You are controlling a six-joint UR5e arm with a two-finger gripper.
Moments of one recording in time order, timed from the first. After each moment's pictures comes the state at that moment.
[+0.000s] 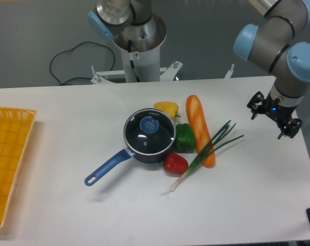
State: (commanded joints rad) arm 2.88 -2.03 -1.42 -1.23 1.59 1.63
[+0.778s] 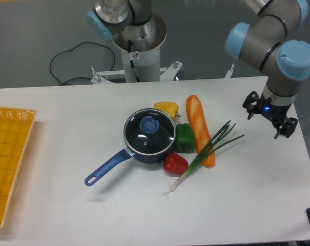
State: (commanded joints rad) arm 2.80 -1.93 -1.53 -1.16 1.59 1.47
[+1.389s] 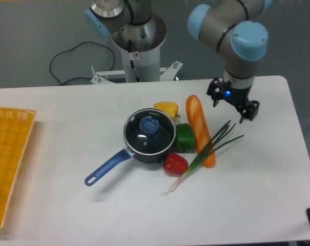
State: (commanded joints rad) arm 2.73 -1.72 -1.77 -1.16 1.56 1.42
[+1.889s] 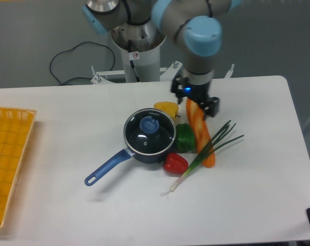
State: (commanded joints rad) arm 2.55 -1.62 -1.87 -1.16 1.55 1.15
